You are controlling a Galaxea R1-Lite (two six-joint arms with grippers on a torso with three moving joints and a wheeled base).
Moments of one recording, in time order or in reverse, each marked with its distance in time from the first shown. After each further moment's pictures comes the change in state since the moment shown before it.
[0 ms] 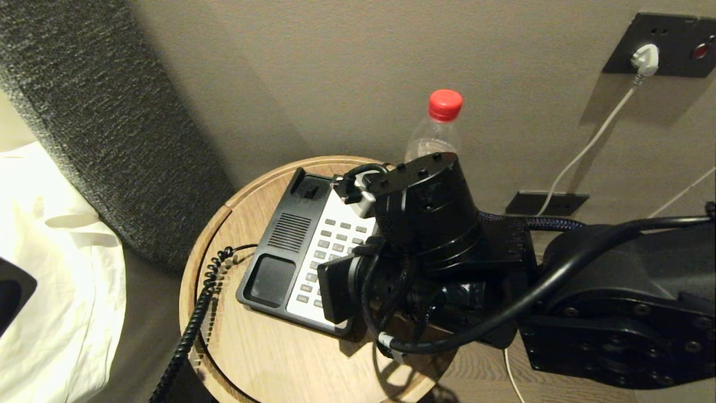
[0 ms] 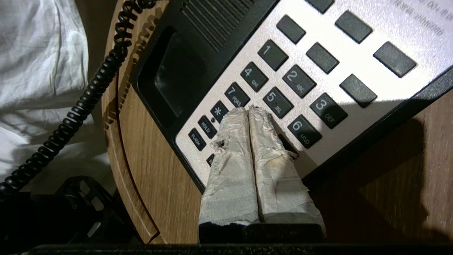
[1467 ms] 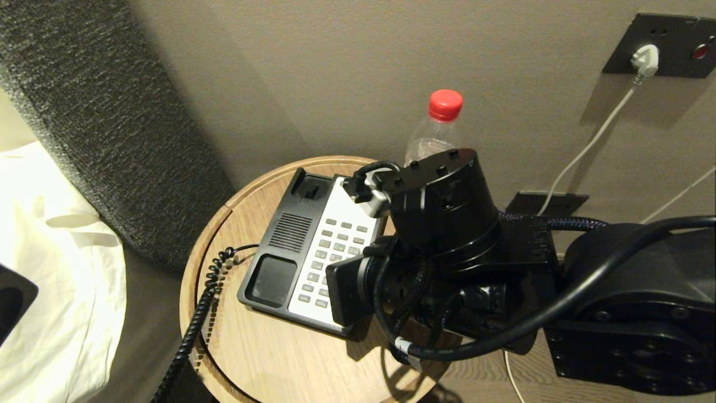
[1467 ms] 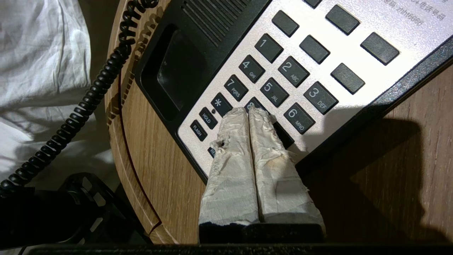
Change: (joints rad) left arm 0.000 -0.014 0.018 -0.005 -0.001 -0.002; right arm 0.001 -0.036 0.026 0.010 -0.005 0.006
